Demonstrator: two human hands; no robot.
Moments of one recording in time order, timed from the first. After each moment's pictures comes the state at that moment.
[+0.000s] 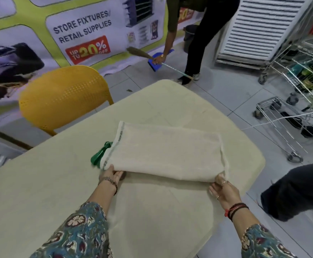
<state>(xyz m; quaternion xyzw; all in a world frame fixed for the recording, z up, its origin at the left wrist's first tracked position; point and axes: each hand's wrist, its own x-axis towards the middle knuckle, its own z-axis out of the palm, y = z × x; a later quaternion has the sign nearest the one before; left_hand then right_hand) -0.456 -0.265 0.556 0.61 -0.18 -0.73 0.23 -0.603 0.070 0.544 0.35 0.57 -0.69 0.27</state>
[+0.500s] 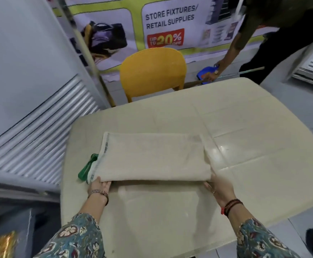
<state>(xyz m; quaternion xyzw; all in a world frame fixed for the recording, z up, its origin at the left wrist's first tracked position) -0.122 -0.314 0.564 0.61 -0.04 -0.66 0.43 -0.417 -0.075 0.555 0.17 0.64 -0.63 0.41</state>
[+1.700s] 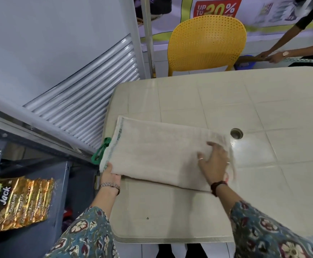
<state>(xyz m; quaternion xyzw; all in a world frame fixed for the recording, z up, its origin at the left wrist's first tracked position) -0.002 -0.297 0.560 0.54 -0.05 -0.68 0.50 -0.278 -0.190 0.570 -0.33 0.89 -0.28 0.15</state>
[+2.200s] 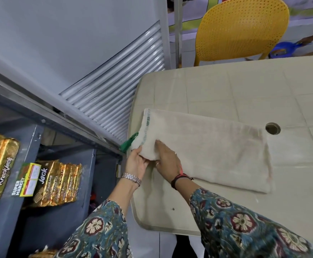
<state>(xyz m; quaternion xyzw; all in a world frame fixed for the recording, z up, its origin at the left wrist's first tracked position) 0.019 -0.301 0.575 0.51 -0.13 -0.76 0.38 -0.095 -0.259 0.557 -0.58 0.70 -0.23 0.34</state>
